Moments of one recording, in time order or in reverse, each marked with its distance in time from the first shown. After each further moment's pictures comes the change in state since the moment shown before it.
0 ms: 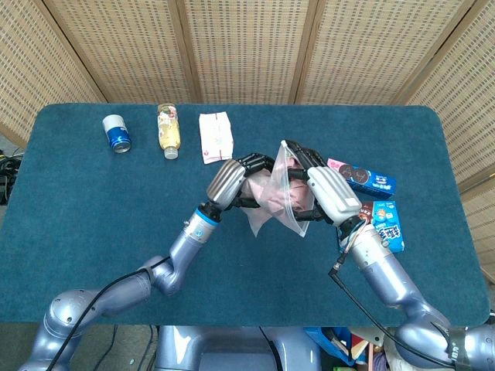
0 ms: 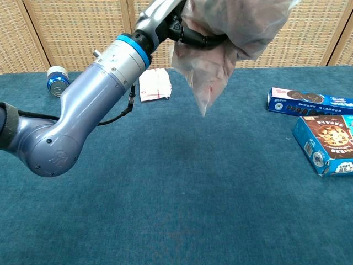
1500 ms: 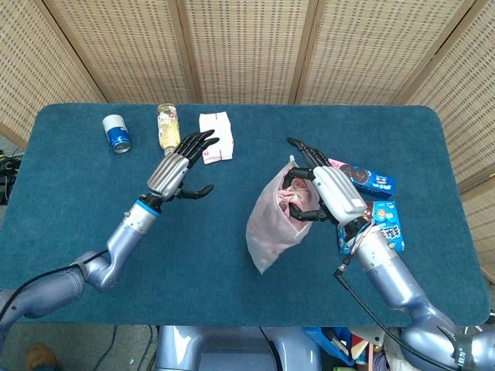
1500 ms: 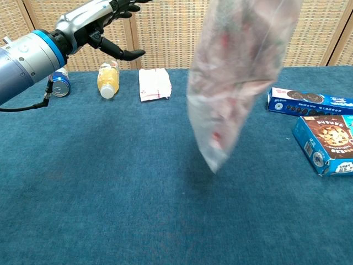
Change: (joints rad) left arm 0.198 0.367 0.122 -0.256 -0.005 -0.125 0.053; right arm -0.043 0.019 0.026 -0.013 -0.038 -0.006 0.052
